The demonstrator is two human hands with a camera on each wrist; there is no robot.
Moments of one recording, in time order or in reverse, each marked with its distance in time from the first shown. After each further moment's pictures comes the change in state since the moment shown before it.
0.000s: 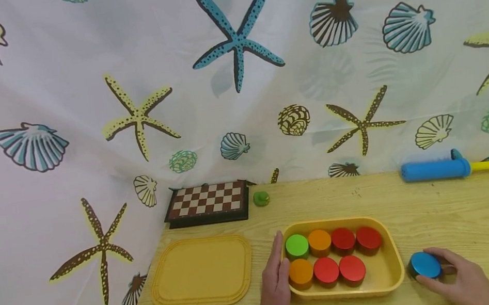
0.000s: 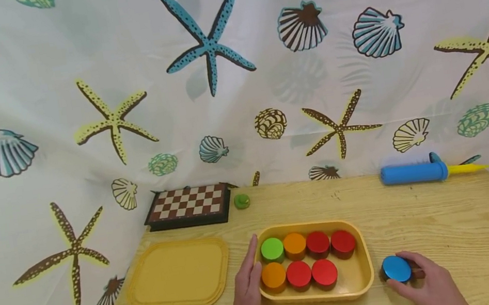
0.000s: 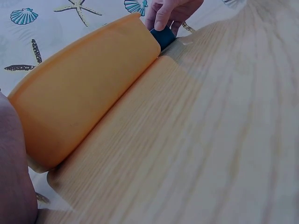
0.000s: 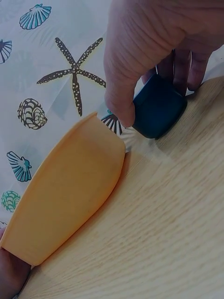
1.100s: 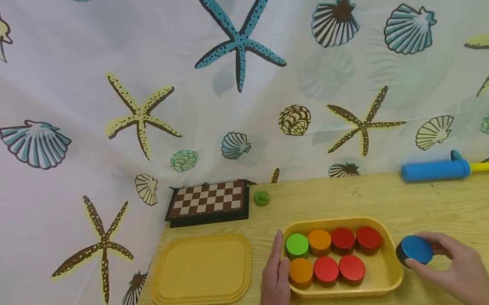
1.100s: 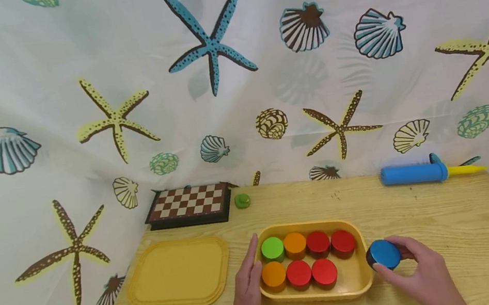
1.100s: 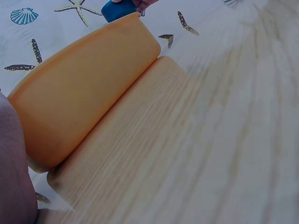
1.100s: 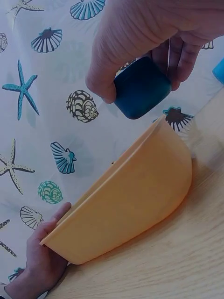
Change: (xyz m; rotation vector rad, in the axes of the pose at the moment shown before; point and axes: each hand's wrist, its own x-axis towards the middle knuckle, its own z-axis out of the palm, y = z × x) left_hand -0.001 0.000 0.000 0.007 0.016 0.024; right_hand -0.021 -0.056 -0.005 0.052 0.350 -0.296
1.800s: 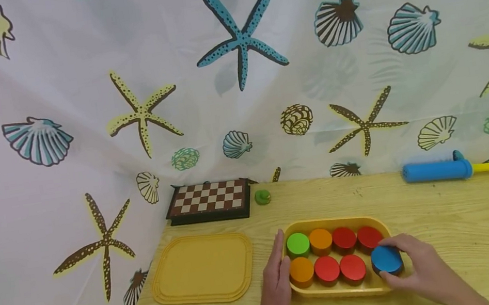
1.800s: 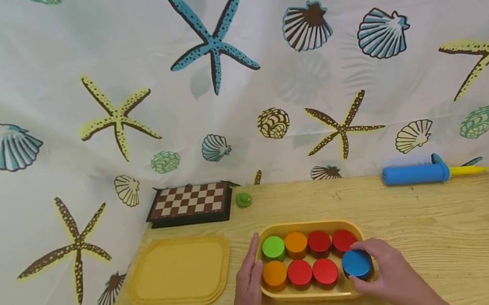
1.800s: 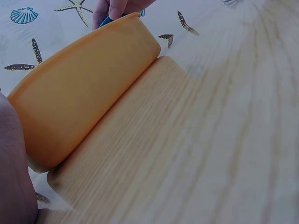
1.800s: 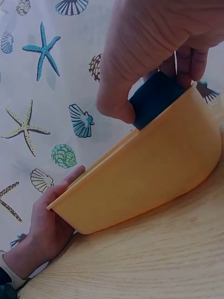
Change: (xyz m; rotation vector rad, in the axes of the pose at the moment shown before) left_hand -0.001 0.000 -0.001 -0.012 -0.008 -0.025; right_hand 0.014 -0.016 0.032 -0.024 -0.191 -0.394
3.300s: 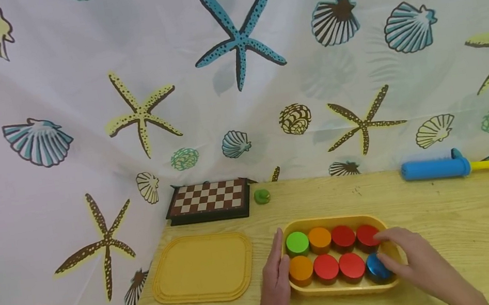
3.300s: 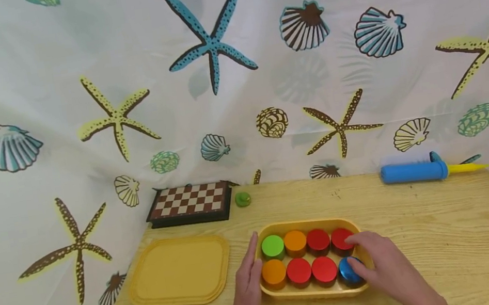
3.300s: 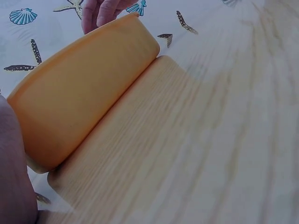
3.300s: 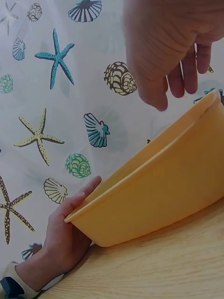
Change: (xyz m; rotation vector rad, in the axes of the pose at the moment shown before) left_hand 0.001 0.003 -0.001 0.002 0.003 -0.022; right_hand 0.015 -0.015 -0.008 -0.087 -0.056 0.018
